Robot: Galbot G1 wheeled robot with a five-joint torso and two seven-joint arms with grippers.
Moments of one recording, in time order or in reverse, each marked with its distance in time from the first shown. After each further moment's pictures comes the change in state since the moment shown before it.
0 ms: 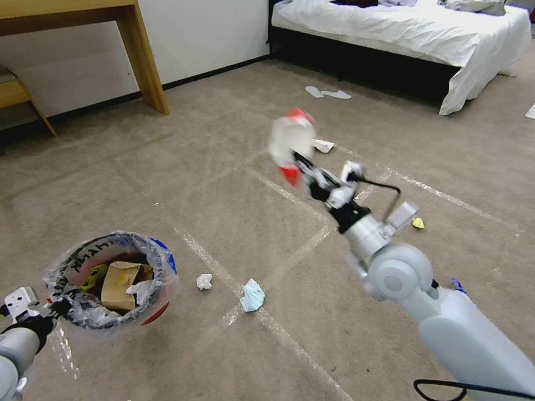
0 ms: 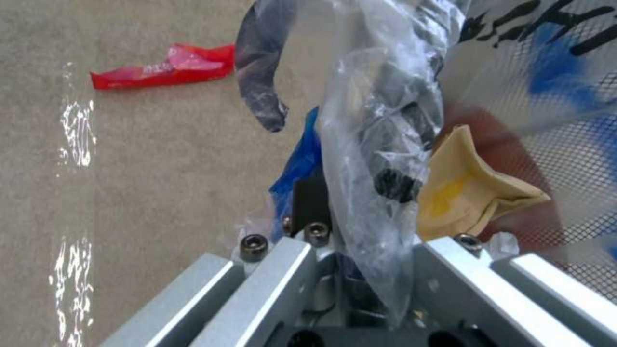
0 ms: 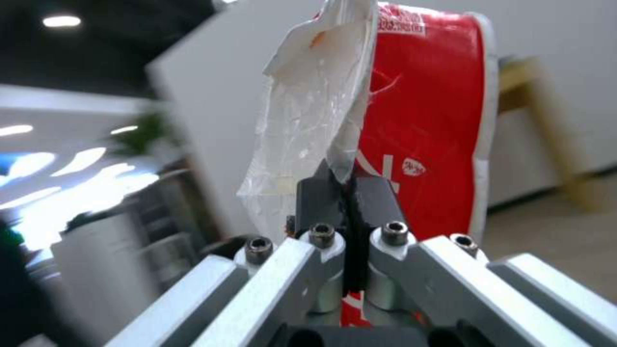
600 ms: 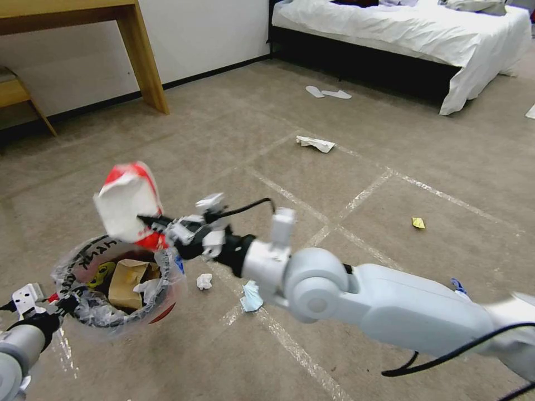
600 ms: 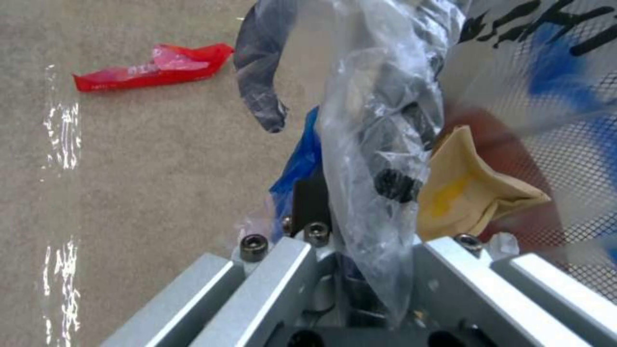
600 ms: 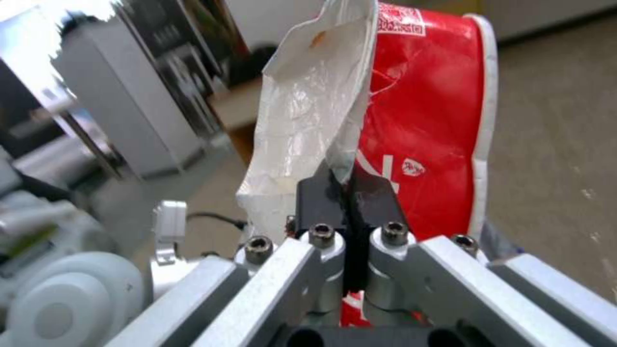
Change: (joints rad) left arm -0.007 0.011 0.013 -0.009 -0.007 0.007 -0.005; right arm 0.466 0.229 -0.543 -0.027 0.111 -0.270 0.461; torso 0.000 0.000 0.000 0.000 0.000
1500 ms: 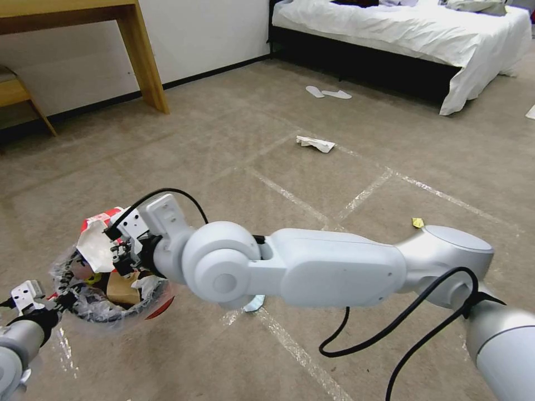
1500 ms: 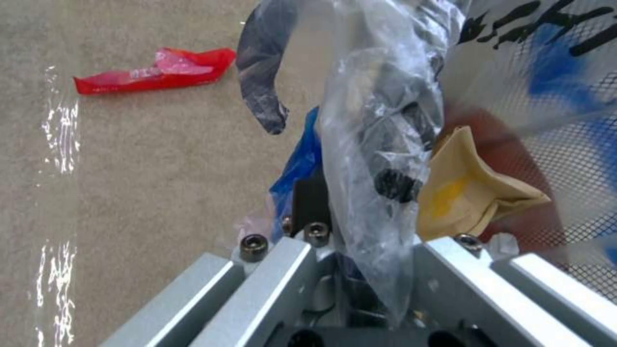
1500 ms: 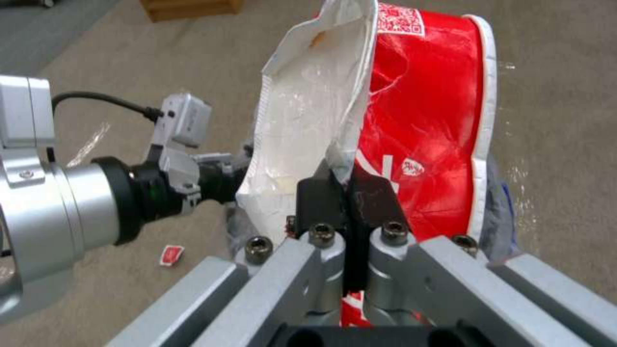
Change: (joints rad) left arm -0.036 -0.002 0.002 0.045 0.013 -0.006 0.019; right arm 0.220 0.328 -0.084 -0.206 0.234 -0.363 0.394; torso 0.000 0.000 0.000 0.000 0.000
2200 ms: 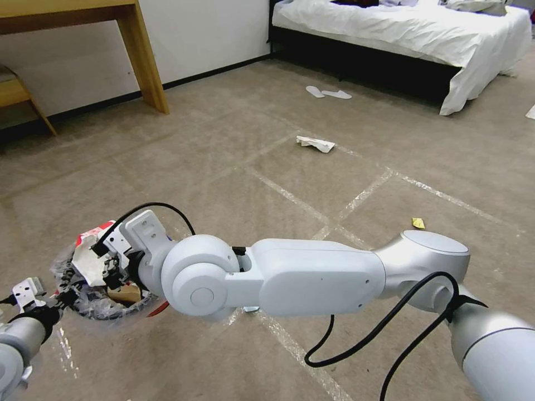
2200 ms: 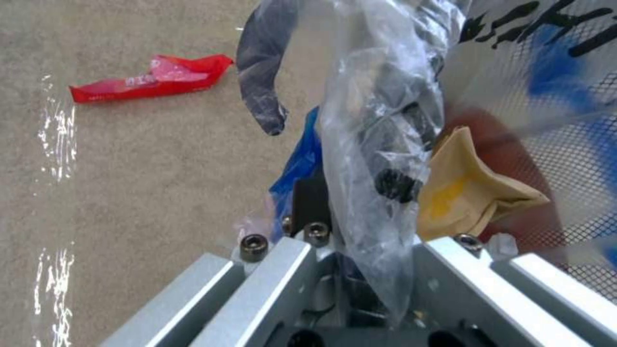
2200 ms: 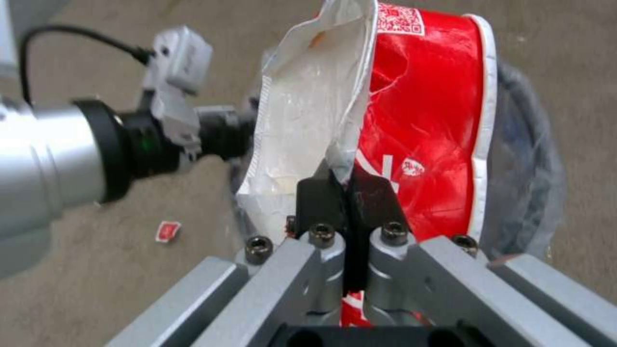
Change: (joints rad) left arm -0.004 0.015 0.001 -0.010 -0.010 0.001 -0.009; right arm -0.050 0.029 -0.038 -0.011 -0.019 -0.024 0.041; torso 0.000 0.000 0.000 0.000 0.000
